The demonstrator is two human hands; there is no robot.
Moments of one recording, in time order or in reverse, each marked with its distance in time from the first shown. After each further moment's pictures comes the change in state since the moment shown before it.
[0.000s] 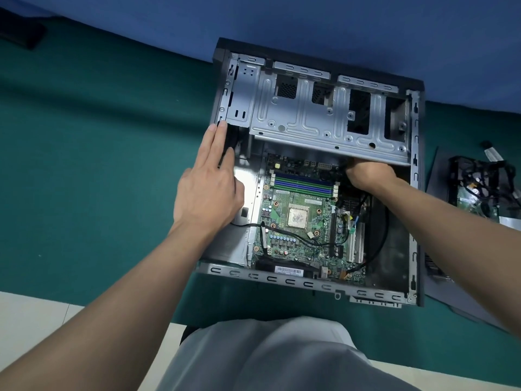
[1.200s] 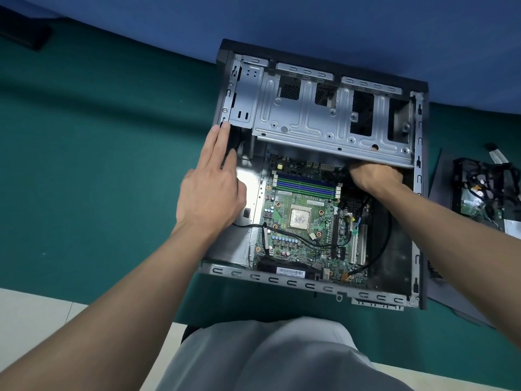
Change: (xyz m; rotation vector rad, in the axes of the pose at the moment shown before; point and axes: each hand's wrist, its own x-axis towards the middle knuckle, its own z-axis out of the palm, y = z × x) left_hand -0.001 0.001 0.000 -0.005 -0.007 -0.003; right_hand -0.003 -0.002 0.002 0.089 0.049 0.143
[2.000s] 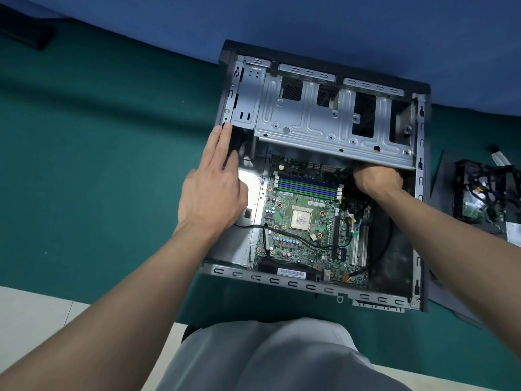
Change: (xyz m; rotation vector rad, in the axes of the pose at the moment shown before) left_hand 0.000 0.000 0.000 0.014 -0.005 -0.008; right_hand 0.003 0.004 0.010 0.030 0.125 0.064
